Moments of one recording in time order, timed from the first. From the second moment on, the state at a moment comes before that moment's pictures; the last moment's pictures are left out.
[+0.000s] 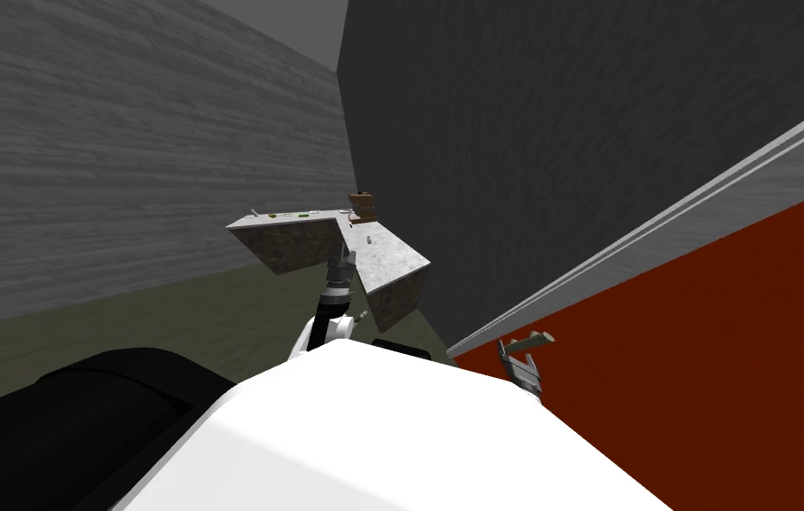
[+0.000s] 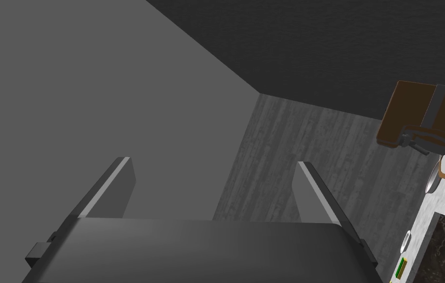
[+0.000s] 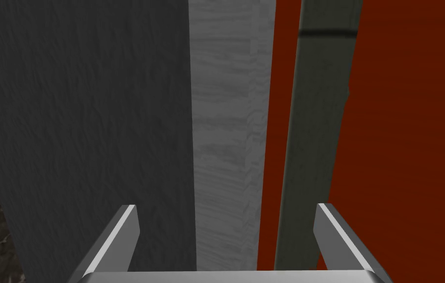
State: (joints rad) arm 0.21 -0.44 0.06 -0.59 -0.41 -1.11 -1.82
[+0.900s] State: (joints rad) arm 0.11 -0.42 0.04 -0.58 -0.43 -1.02 -1.77
